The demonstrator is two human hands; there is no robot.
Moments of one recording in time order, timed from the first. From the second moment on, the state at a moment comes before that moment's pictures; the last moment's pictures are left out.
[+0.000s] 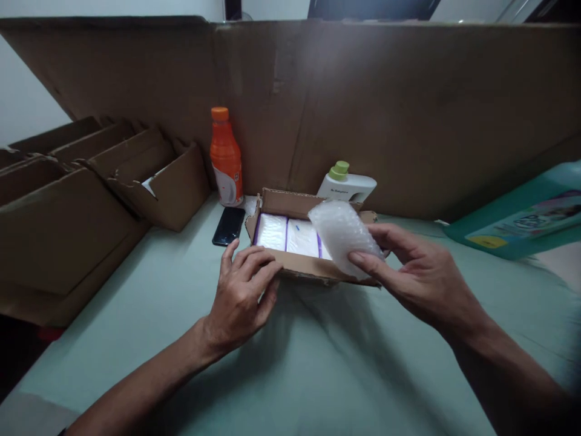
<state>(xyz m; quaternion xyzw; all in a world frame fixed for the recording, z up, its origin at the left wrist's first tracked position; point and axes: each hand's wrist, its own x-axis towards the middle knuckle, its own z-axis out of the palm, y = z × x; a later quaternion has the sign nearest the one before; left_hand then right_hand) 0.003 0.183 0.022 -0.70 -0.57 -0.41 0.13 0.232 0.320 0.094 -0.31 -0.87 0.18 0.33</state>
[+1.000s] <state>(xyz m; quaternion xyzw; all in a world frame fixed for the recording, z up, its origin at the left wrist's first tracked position) 0.010 0.062 -0.034 -0.49 -0.68 -0.53 -0.10 0.242 0.170 -0.036 -0.47 -0.69 0.40 0.38</state>
